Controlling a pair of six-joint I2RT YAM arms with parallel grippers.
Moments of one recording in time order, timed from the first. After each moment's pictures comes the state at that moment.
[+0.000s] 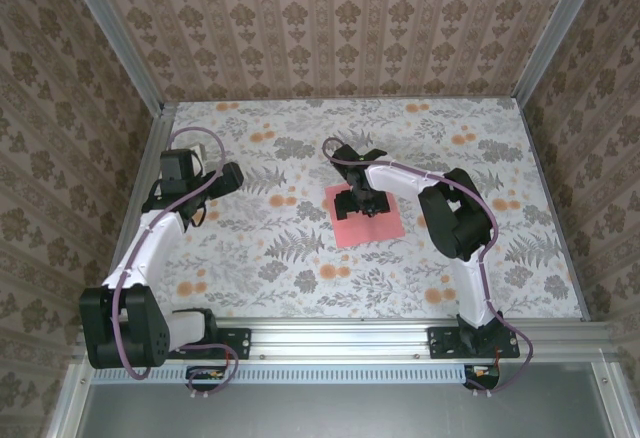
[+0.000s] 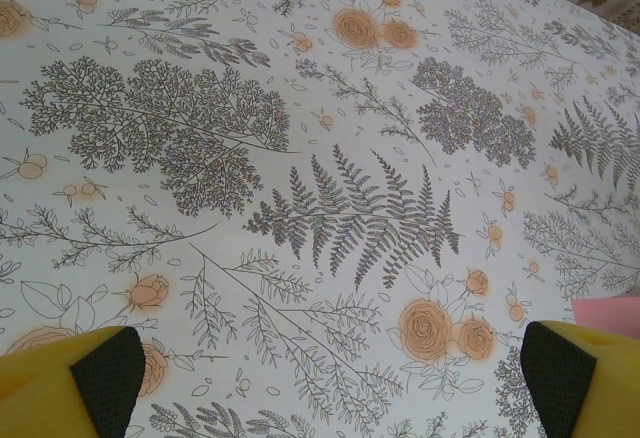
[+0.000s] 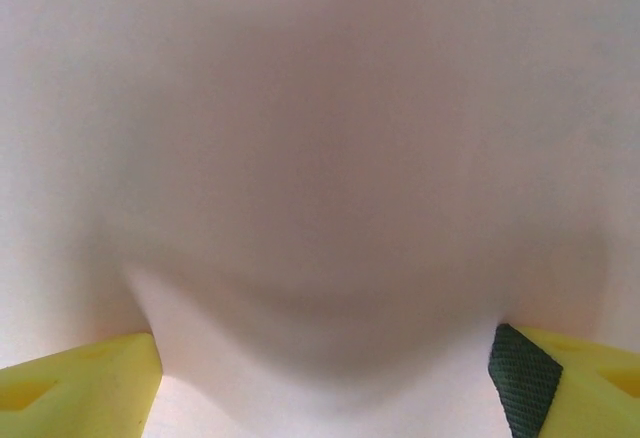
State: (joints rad) left arm -0.04 1.22 0.82 -0.32 0.18 -0.33; right arm 0.57 2.11 1.53 -0.89 0.07 0.47
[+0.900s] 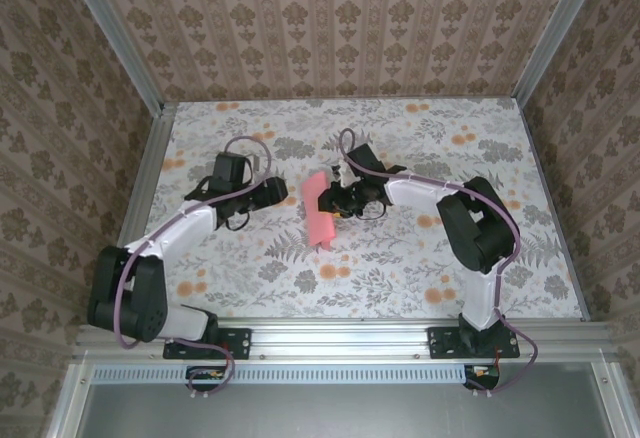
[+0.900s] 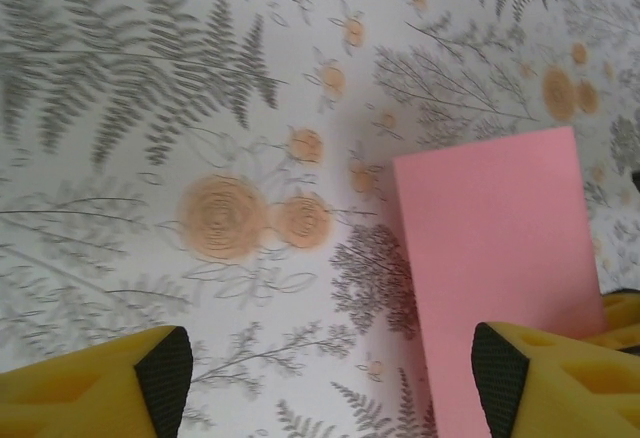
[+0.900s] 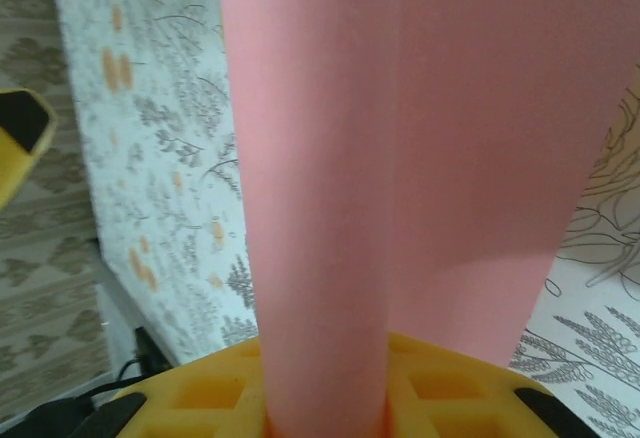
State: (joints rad) left arm -0.35 1.39 0.82 -0.26 0.27 -0.53; right arm 0.53 1.93 1.21 -0.24 -0.63 0.73
